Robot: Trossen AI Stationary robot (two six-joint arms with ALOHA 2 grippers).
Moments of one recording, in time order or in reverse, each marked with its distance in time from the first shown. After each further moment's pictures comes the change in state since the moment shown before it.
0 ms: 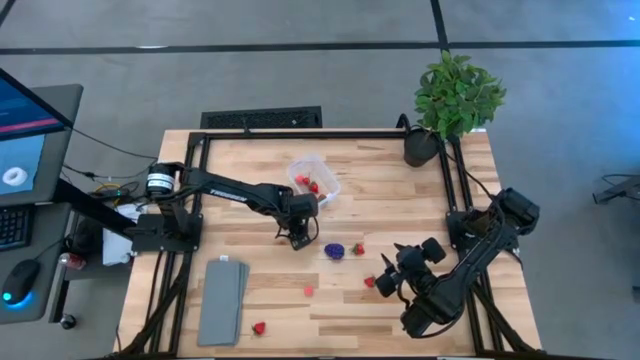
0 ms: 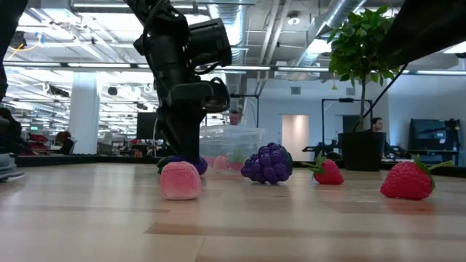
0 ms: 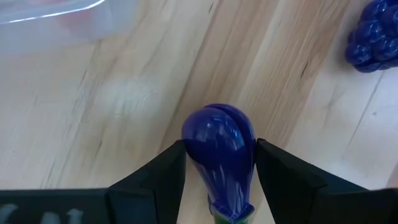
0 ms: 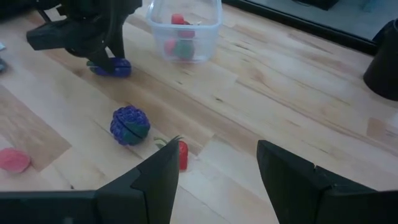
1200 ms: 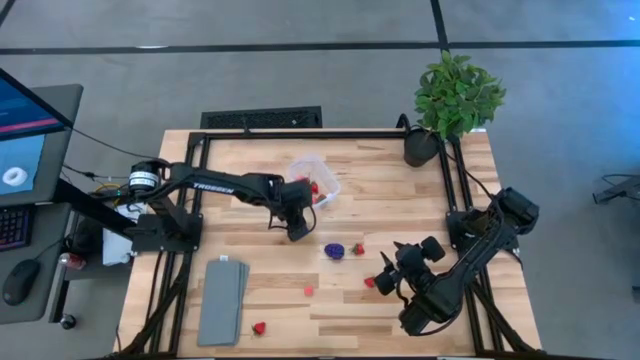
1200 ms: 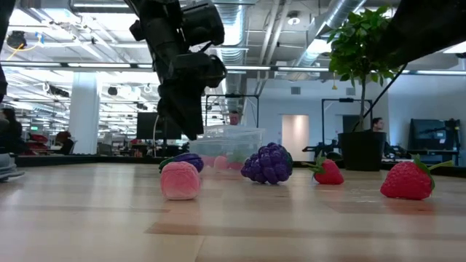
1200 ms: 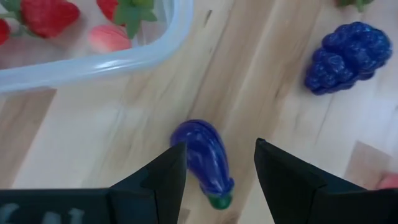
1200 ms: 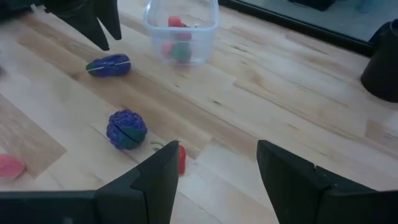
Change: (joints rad) left arm 0.046 -0.137 -0.004 -0.008 0.023 0.028; right arm -0.014 0.000 -0.004 -0.002 0.005 0.000
